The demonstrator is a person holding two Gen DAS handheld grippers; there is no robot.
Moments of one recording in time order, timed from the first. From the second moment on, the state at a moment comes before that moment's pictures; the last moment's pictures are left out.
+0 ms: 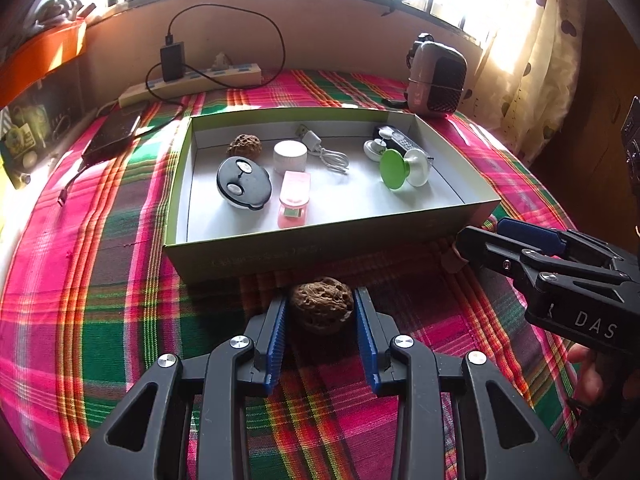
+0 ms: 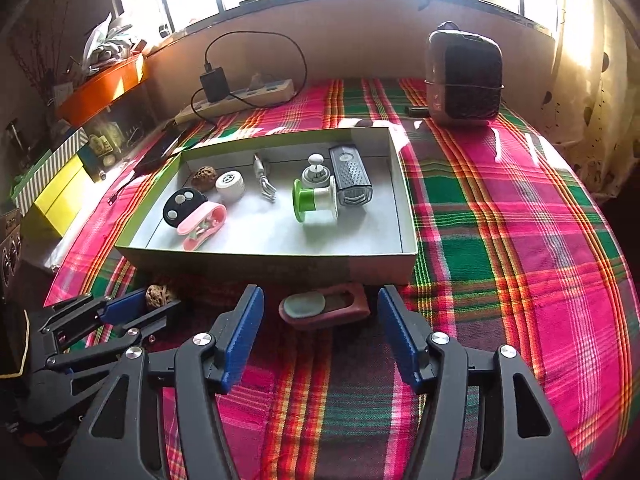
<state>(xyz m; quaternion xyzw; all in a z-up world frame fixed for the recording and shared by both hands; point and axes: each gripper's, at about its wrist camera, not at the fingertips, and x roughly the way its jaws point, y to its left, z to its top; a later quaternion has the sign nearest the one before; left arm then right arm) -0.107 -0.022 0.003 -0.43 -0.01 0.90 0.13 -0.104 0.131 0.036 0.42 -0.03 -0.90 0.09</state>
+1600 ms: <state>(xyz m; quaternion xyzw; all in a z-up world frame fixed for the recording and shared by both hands) -0.107 -0.017 0.002 -0.43 0.01 0.89 0.12 -0.101 0.155 0.014 0.45 0.01 -0.89 0.03</state>
